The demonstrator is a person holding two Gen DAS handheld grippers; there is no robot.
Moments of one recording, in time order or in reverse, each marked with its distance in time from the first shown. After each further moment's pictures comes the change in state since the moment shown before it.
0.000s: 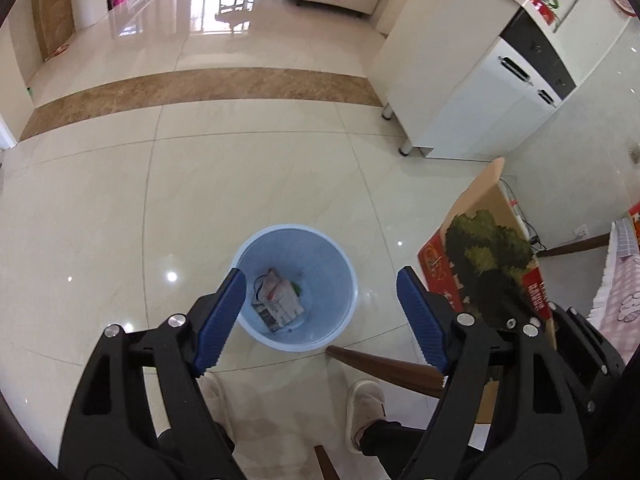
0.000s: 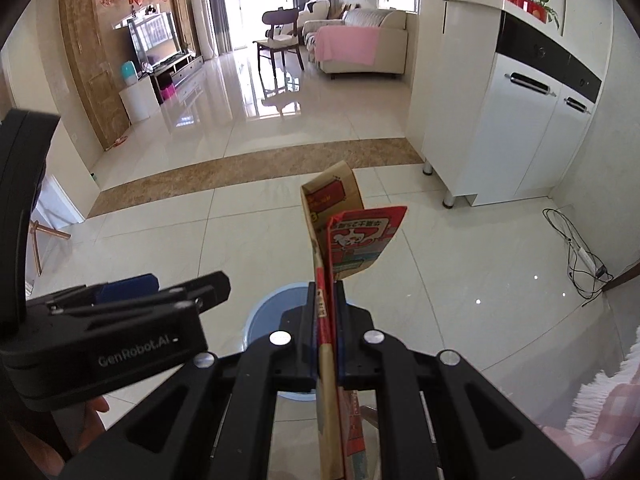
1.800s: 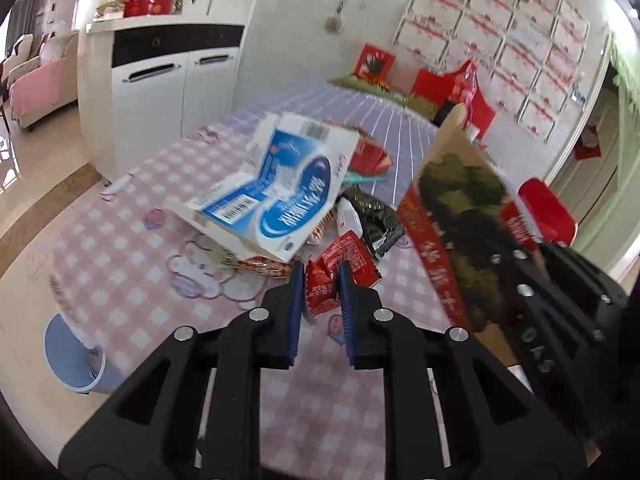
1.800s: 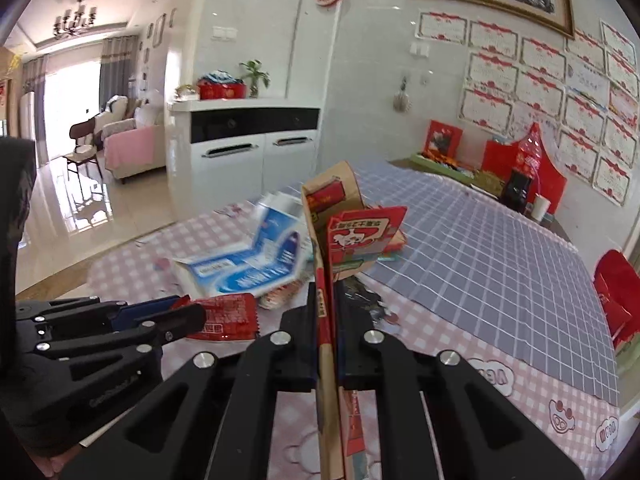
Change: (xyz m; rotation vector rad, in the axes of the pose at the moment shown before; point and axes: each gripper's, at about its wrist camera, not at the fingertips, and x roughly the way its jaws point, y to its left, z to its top) left arm -0.237 -0.361 -0.233 0.736 -0.071 -0.647; right arm -0.430 -0.222 -0.210 0.360 -0.319 -0.667
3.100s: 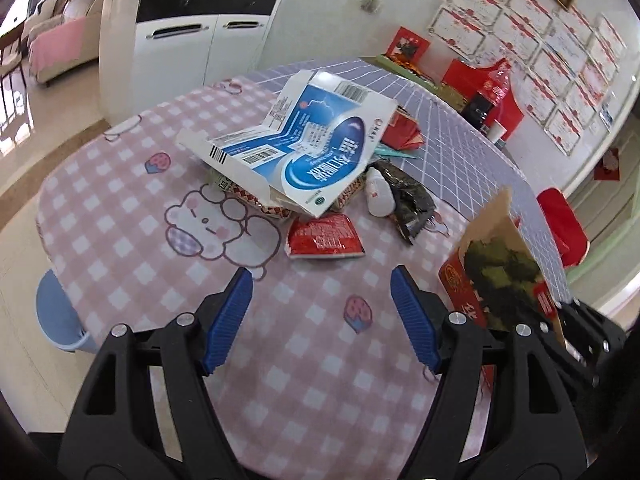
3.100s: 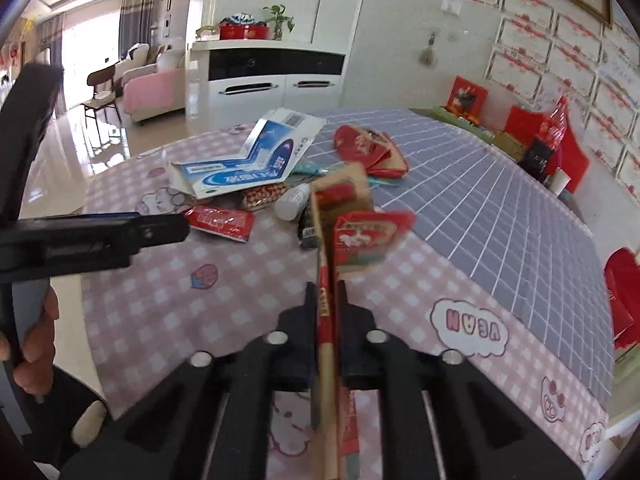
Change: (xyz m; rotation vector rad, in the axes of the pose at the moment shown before) left arm 0.046 0.011 -0.015 -0.128 0.102 0.052; right arm 0.017 -0.040 -0.054 -0.100 0.187 0.035
